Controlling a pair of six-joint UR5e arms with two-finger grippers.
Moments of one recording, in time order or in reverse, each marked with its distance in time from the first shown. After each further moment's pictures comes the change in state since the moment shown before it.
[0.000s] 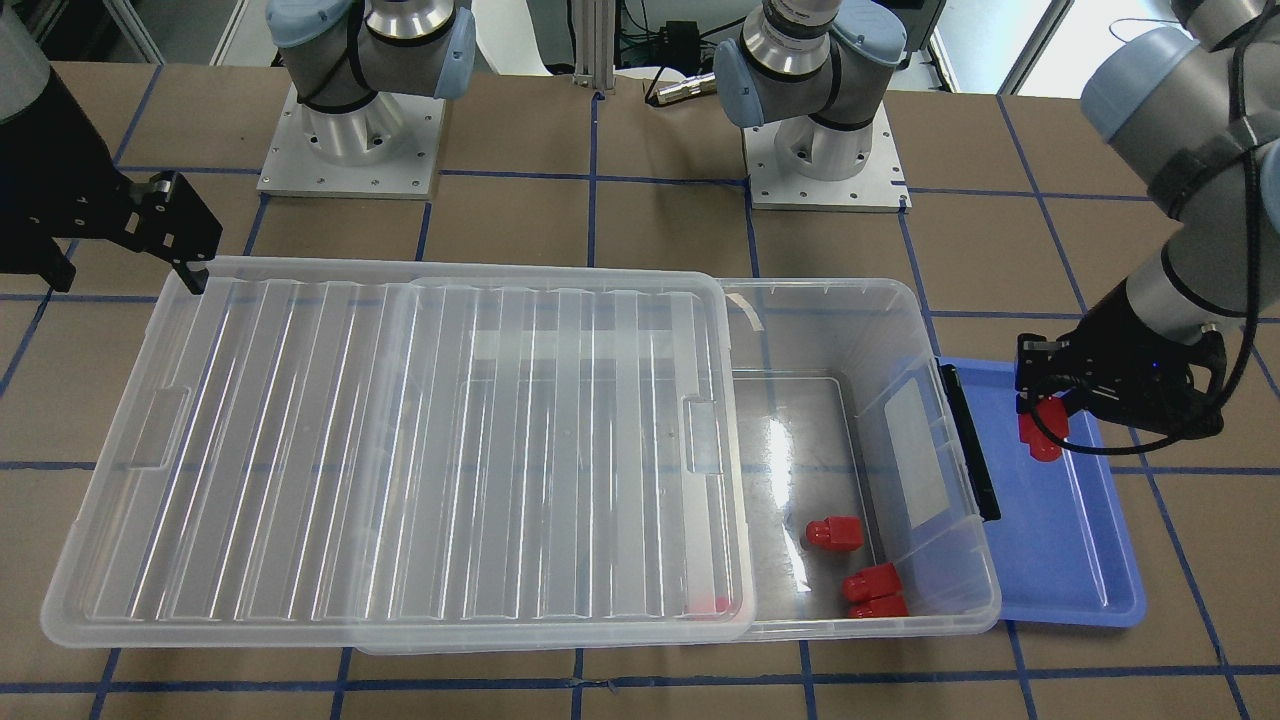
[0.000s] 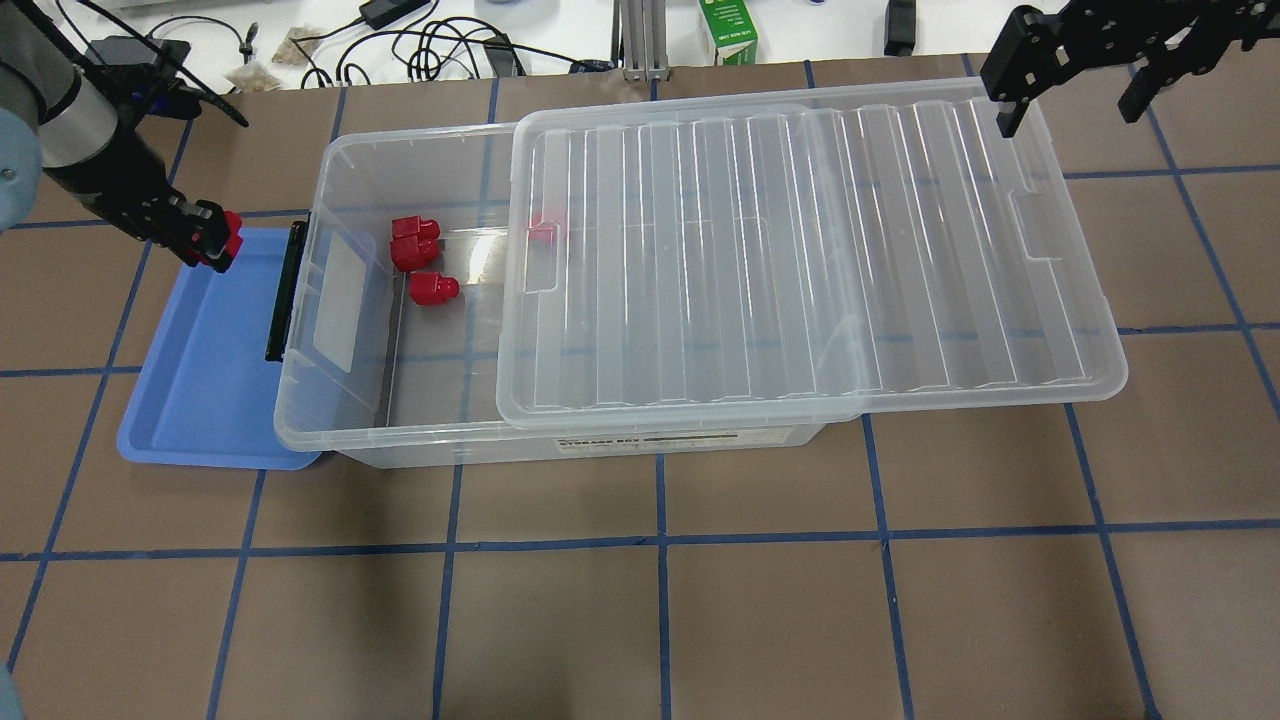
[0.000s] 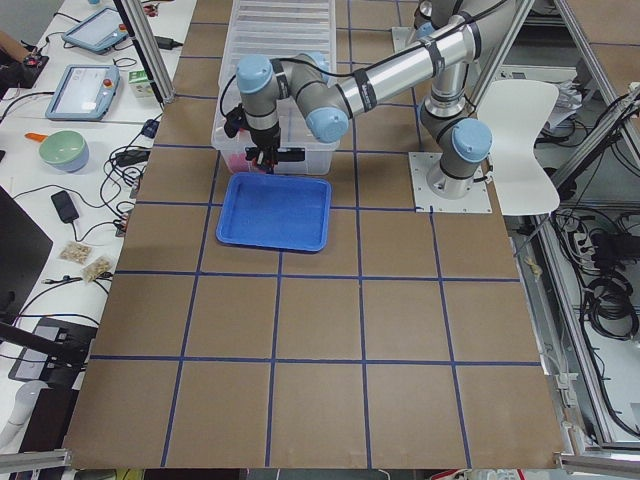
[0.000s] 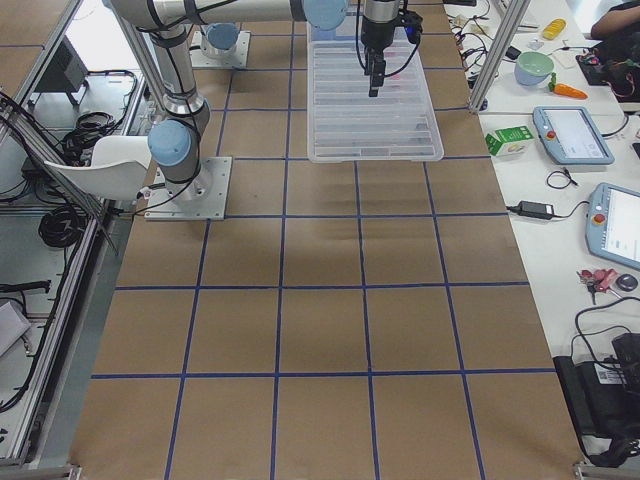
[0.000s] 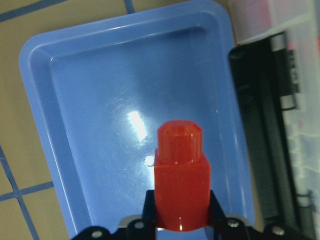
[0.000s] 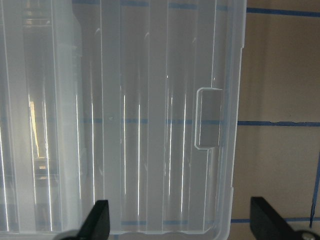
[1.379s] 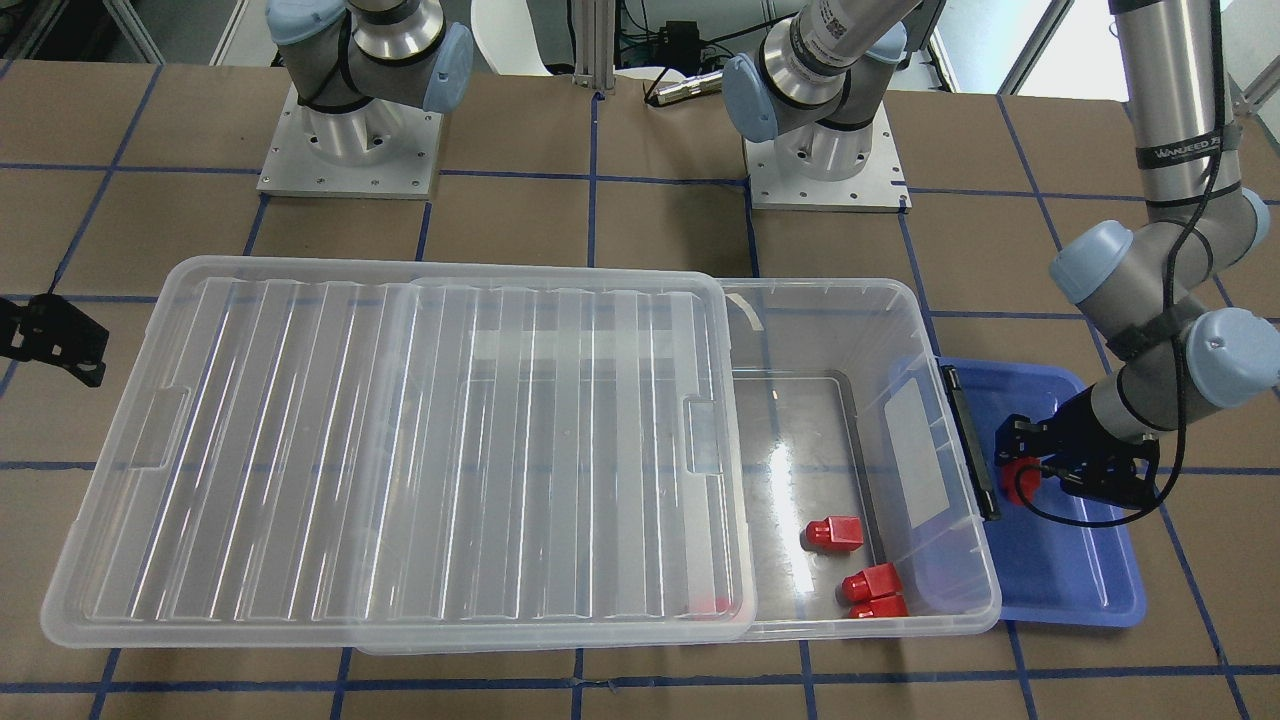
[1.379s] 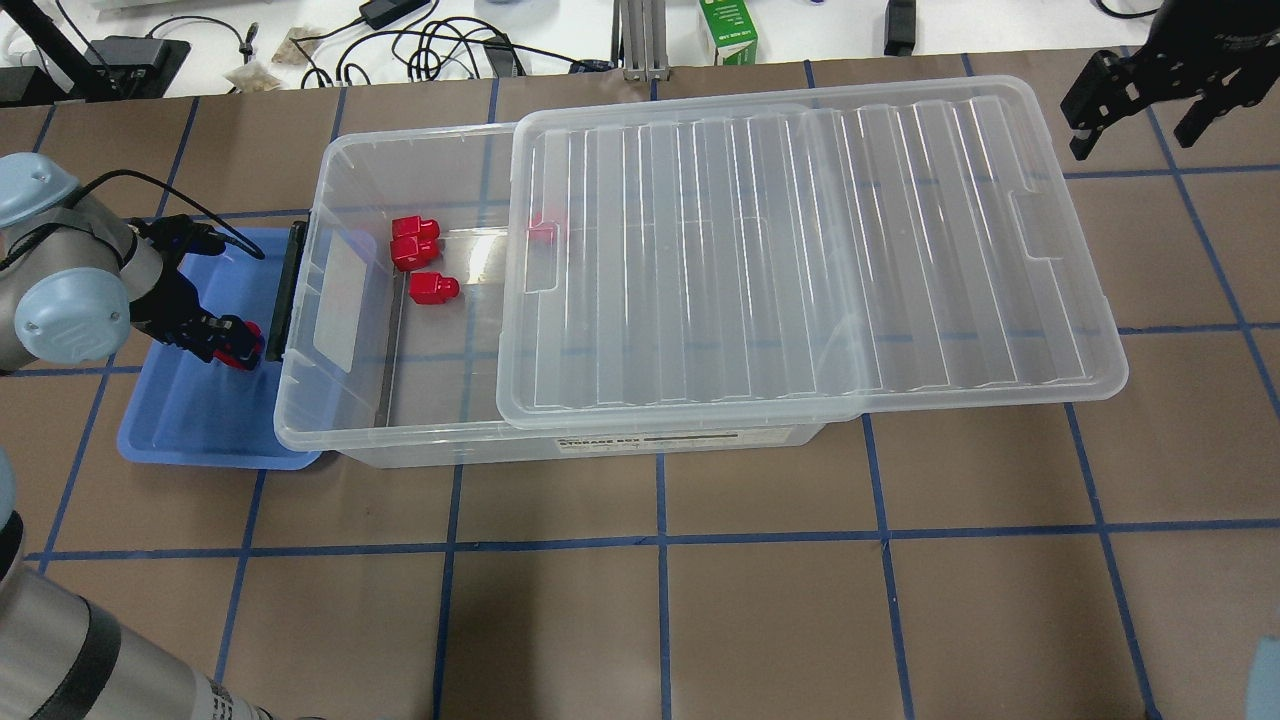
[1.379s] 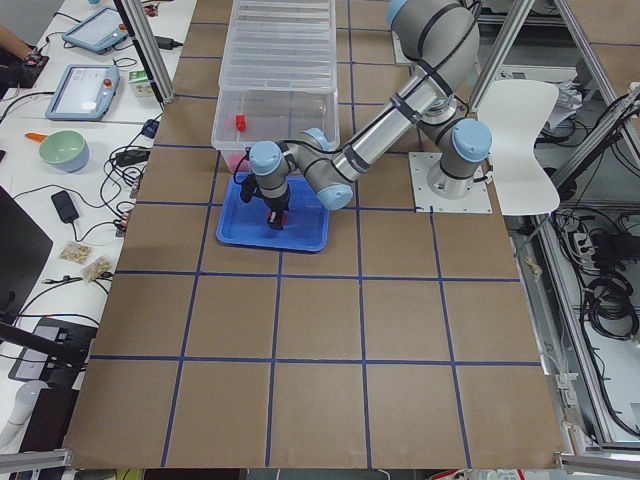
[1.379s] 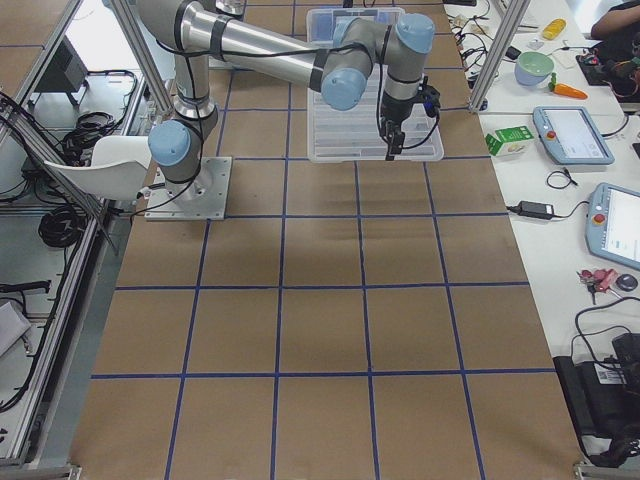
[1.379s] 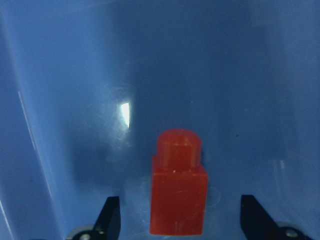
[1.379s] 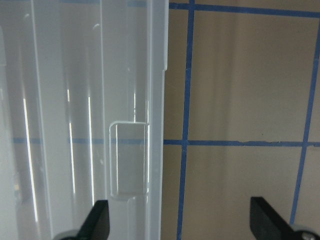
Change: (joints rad) left arm 0.214 -0.270 -0.212 0.409 0.001 0.205; right arm -0.154 0.110 0.025 -0.095 0.000 -0.137
